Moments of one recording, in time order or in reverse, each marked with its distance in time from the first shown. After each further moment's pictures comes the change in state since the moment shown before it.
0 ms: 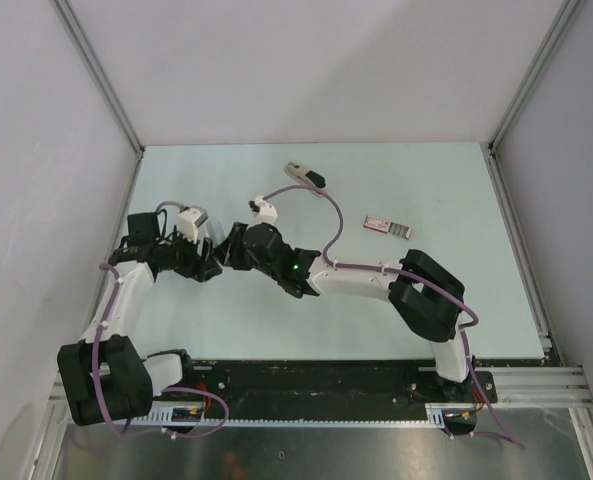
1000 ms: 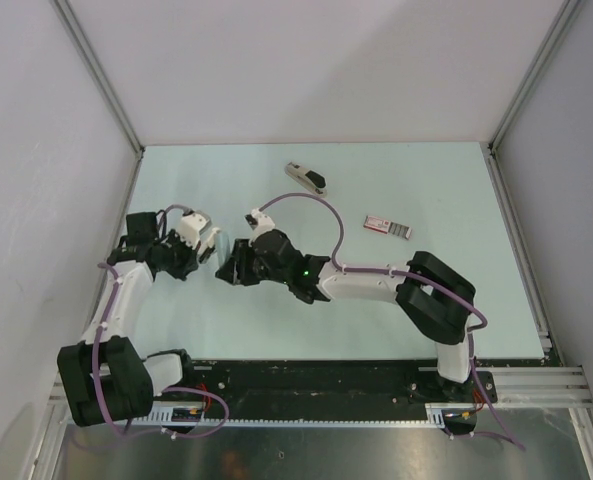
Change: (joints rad) left arm 0.007 0.004 0.011 -0.030 -0.169 0.246; right arm -0.003 -0.050 -0.125 0.042 -0.222 -0.072
